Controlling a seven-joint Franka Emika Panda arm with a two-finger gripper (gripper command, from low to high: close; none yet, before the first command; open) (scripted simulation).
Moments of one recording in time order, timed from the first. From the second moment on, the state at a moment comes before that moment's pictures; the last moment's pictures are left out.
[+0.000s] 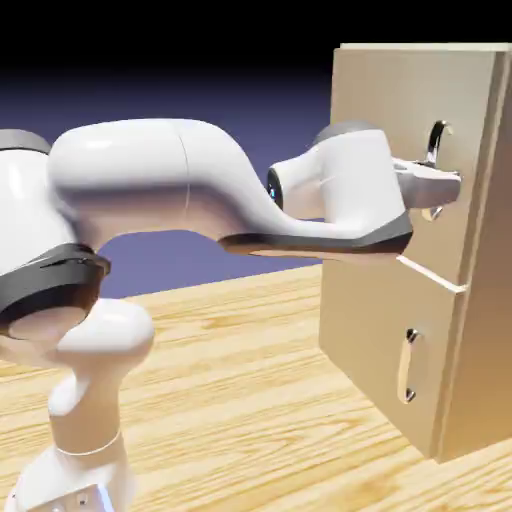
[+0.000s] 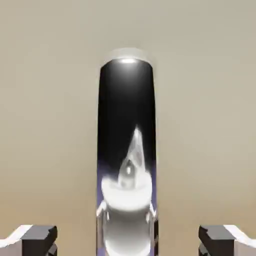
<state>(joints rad) 1.02 -0.80 -1.08 -2.15 -2.81 2.95 2.90</state>
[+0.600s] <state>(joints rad) 0.37 -0.82 -0.52 -2.51 -2.47 2.78 2.90</state>
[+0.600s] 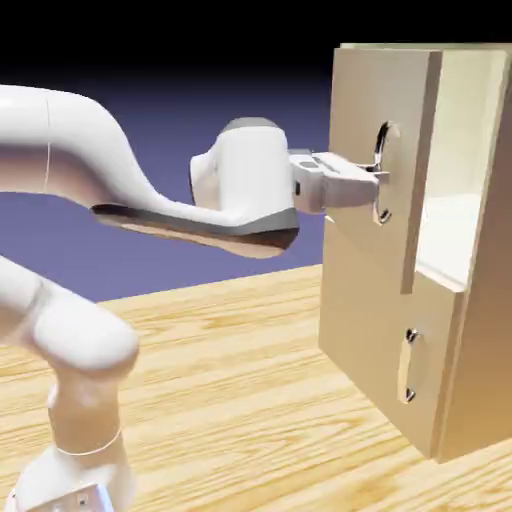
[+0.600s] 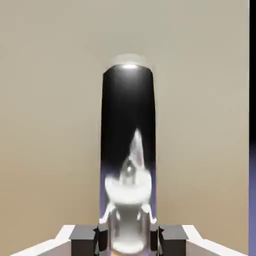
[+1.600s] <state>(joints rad) -0.09 -1.27 0.26 -2.87 -1.38 2.49 2.42</state>
